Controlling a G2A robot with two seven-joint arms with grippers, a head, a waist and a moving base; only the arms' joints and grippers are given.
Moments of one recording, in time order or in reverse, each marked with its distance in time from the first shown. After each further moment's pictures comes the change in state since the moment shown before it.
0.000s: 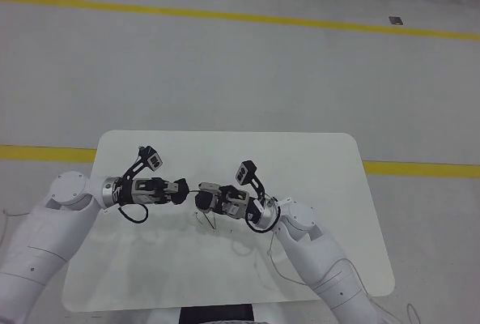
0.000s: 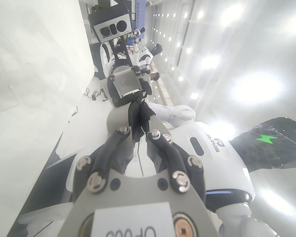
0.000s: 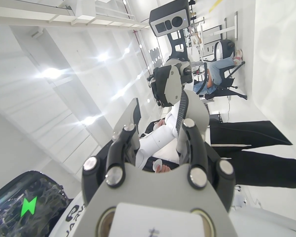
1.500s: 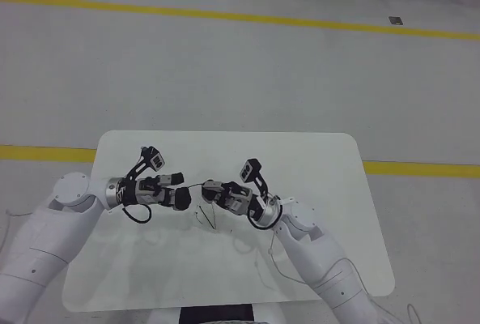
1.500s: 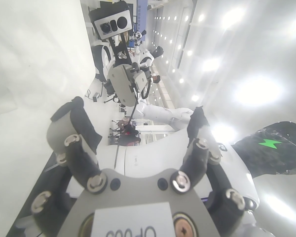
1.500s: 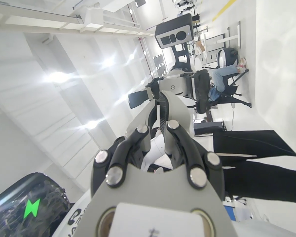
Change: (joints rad) left arm 0.005 0.004 0.021 -0.027 0.002 0.005 0.048; right arm -0.005 0.001 0.006 0.013 0.053 -0.043 -0.062
